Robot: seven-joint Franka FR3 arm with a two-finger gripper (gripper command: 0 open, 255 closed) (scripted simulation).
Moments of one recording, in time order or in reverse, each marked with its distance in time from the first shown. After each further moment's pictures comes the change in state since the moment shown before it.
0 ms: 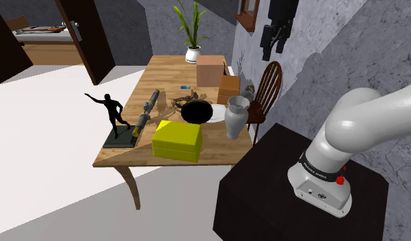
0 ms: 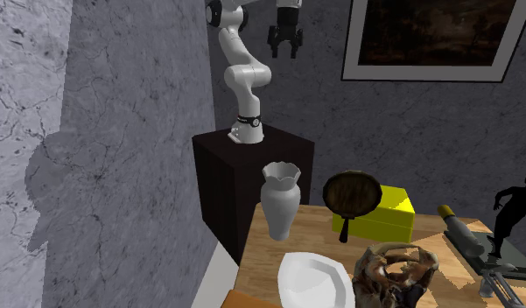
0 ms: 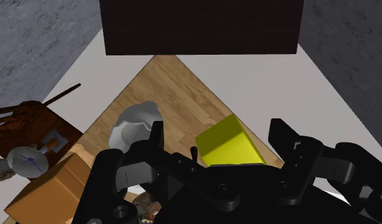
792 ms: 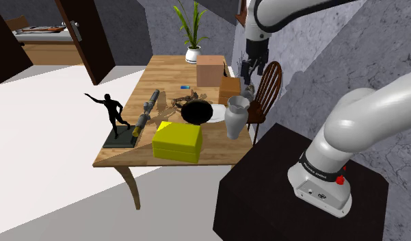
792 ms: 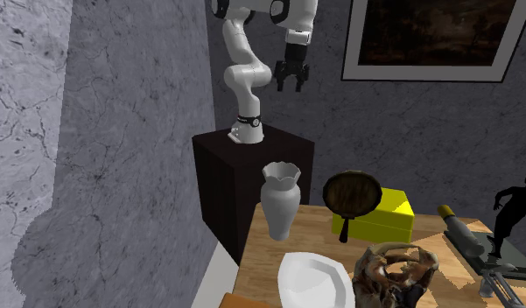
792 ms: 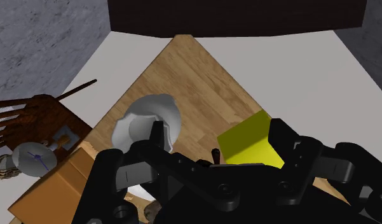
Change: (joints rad) arm -0.026 0.208 0.010 -0.167 -0.085 0.365 0.036
